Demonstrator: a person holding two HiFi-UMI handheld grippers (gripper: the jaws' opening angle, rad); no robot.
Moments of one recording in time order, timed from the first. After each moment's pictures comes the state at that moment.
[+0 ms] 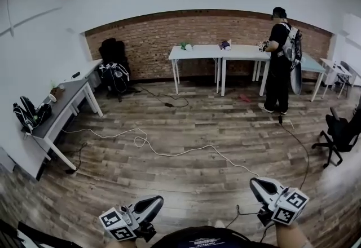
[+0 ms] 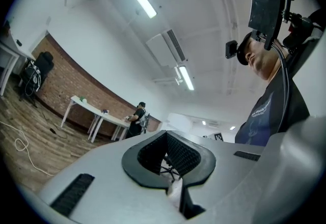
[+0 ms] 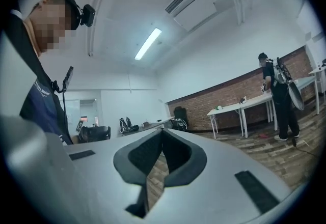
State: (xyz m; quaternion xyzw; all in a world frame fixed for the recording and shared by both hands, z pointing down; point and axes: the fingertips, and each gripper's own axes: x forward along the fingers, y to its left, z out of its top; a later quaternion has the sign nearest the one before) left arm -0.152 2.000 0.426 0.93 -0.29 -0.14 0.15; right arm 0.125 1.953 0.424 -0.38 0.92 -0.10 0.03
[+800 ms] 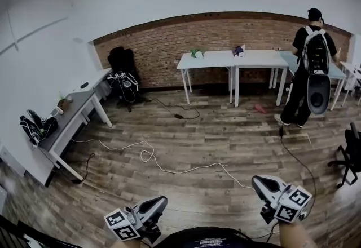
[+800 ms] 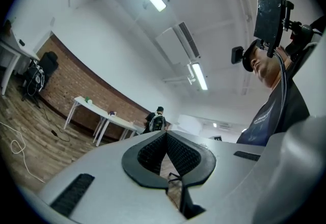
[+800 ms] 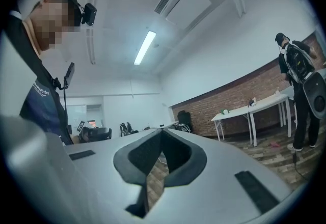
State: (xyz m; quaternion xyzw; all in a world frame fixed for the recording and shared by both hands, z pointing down) left arm -0.044 1.771 0.406 0.92 -0.34 -0.14 0.17; right arm 0.224 1.699 0.406 -0.32 0.94 -0.09 0.06
